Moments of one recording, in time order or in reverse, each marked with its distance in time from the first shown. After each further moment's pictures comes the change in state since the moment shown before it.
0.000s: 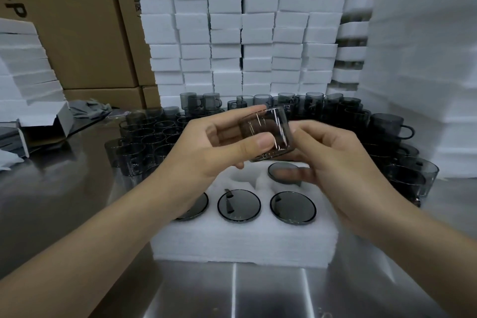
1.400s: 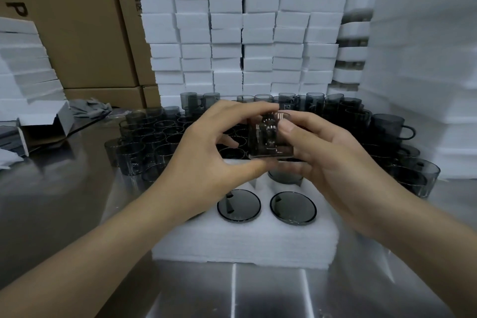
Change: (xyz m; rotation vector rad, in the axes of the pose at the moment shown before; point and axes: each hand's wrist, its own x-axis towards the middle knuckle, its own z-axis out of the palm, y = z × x) left_hand -0.003 -0.005 0.002 0.516 0.076 0.341; right_hand 0.005 -0.001 -0.005 0.039 -0.089 0.043
